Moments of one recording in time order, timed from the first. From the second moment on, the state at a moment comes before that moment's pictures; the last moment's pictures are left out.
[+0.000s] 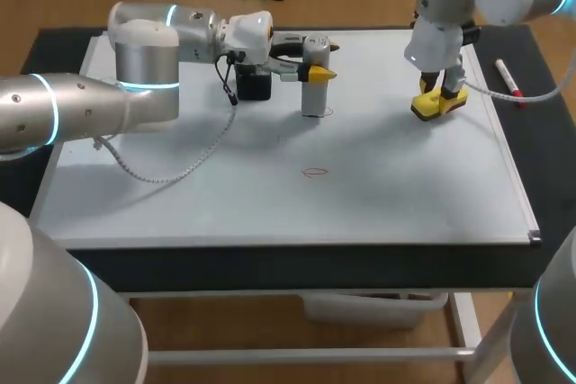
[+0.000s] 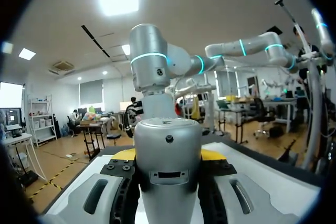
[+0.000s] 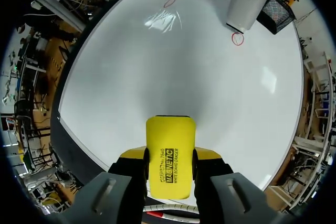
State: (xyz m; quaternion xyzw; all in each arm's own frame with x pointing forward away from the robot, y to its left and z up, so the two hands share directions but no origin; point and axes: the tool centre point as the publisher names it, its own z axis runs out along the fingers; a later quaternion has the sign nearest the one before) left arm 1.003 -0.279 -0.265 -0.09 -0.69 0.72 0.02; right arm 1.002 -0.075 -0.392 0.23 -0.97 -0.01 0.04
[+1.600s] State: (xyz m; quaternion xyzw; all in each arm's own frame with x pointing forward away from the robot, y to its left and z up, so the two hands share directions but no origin) left arm 1.017 -0.297 -0.277 -0.09 -0.69 0.72 0.02; right arm 1.002 -0.075 -0.392 0.23 -0.97 -0.01 0.04
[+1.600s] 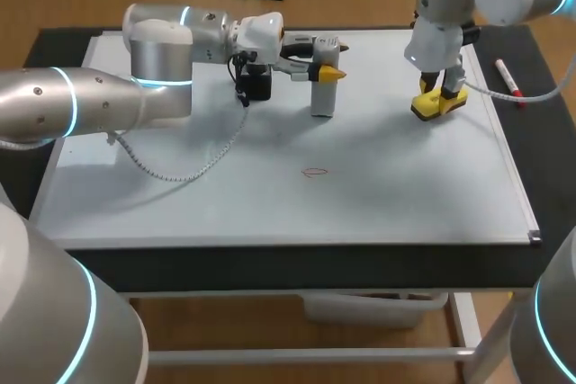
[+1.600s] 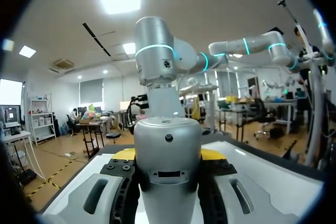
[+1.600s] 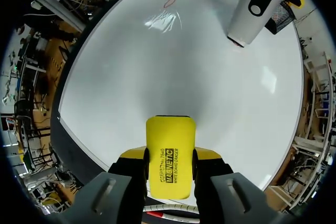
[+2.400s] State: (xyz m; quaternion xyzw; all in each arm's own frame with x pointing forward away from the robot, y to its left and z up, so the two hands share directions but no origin) left arm 1.016 -0.297 -0.268 -0.10 -0.69 0.72 0.02; right arm 1.002 -0.075 -0.392 0.23 -0.97 -0.01 0.04
